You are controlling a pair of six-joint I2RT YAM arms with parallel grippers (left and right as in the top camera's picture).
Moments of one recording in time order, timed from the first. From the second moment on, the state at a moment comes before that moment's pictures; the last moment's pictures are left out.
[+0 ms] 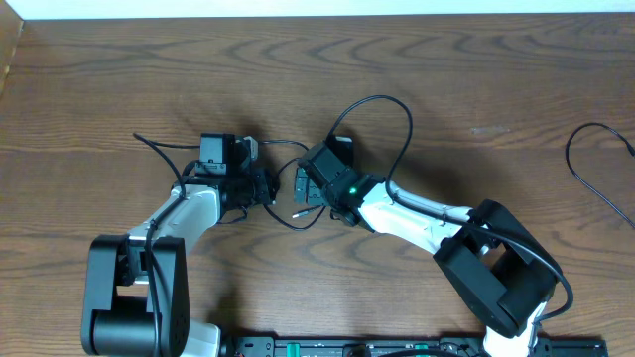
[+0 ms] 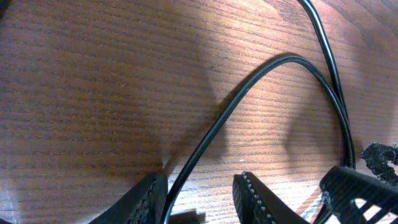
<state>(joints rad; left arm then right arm) -0.07 1.65 0.75 -0.26 0.37 -0.30 0.81 1.95 1.15 -0.21 0.13 0.88</state>
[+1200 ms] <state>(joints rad) -0.07 1.65 0.75 -0.25 0.39 -0.31 0.81 2.02 1.19 -0.02 0.01 1.34</state>
